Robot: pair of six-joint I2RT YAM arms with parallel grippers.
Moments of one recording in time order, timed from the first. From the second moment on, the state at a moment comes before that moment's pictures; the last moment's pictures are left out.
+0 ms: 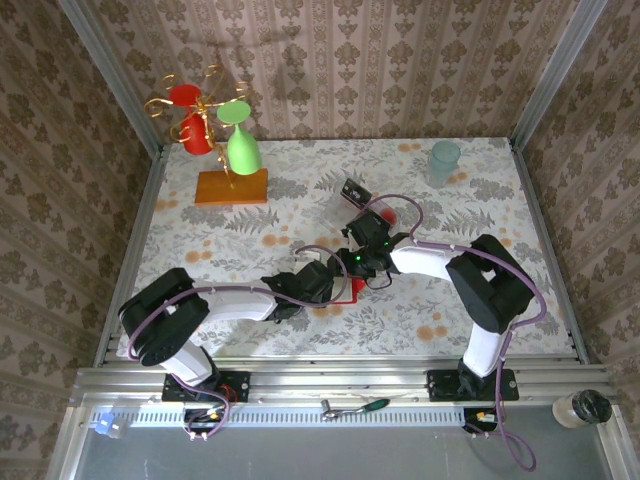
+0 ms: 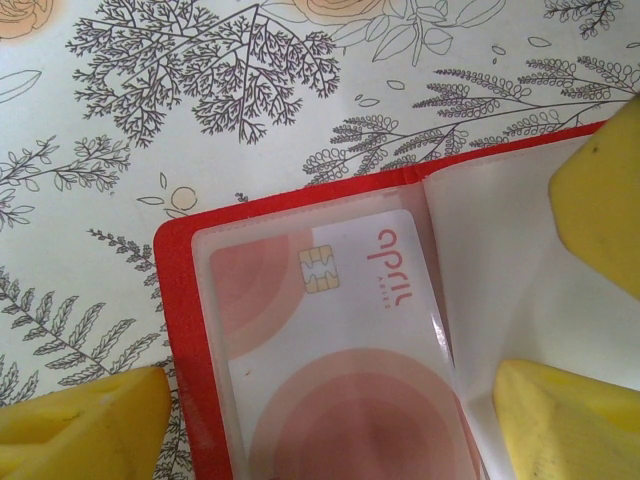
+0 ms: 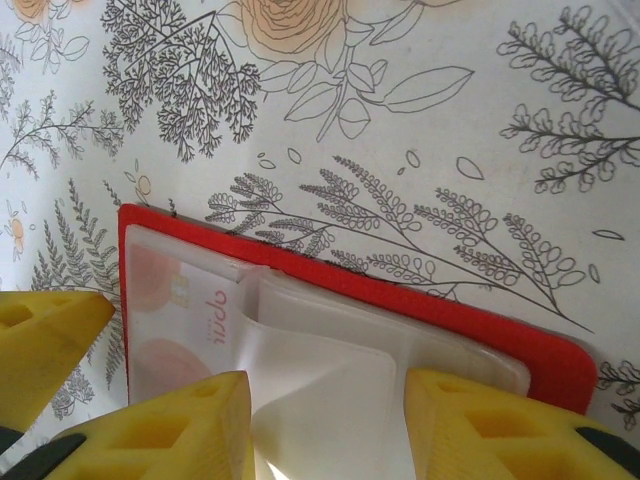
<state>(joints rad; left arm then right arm) -1.02 1.57 0.68 -0.11 -0.40 -0.62 0.62 1.79 0.98 -0.19 -0.31 0.66</state>
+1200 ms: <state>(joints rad) -0.87 1.06 0.51 -0.34 -0.42 -0.59 0.75 1.89 1.11 -0.06 -0.40 0.79</state>
